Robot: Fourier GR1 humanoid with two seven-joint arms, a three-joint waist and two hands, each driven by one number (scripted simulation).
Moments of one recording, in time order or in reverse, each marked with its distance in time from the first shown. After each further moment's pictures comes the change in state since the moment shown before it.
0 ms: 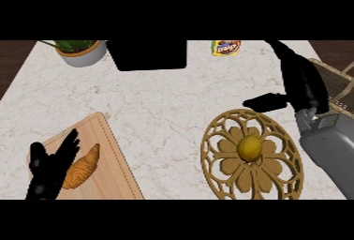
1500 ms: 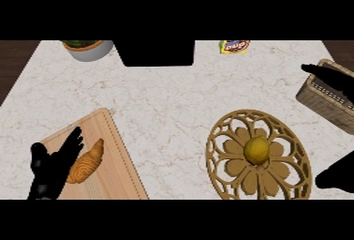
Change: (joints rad) left arm -0.007 -0.022 0.008 -0.009 -0.013 -0.037 -0.024; right arm 0.016 -0.440 -0.081 -0.531 -0.634 0.509 0.489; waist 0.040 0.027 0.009
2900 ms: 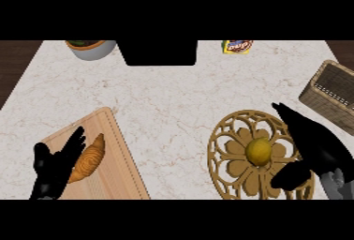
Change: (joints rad) left arm -0.006 -0.032 0.024 0.014 -0.030 -0.041 -0.009; right arm 0.294 0.260 0.181 0.145 0.486 -0.143 -0.121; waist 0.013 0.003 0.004
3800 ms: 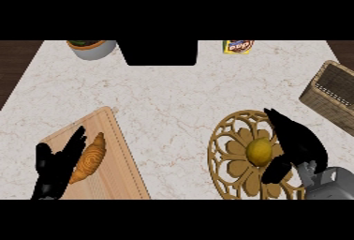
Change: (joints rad) left arm 0.004 -0.024 0.013 -0.017 -0.033 -0.009 0.011; right arm 0.018 0.148 -0.010 0.181 0.123 0.062 -0.043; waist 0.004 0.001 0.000
